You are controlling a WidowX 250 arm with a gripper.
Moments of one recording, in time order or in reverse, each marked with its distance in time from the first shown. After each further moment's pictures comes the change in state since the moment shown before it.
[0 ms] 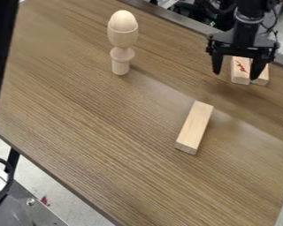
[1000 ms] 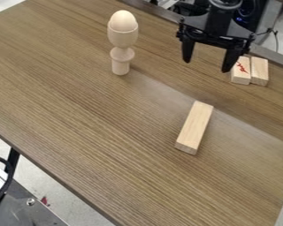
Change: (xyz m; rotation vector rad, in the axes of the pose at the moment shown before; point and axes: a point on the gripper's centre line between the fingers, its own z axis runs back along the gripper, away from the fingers) arm -0.022 0.040 0.041 0.088 -0.053 -0.005
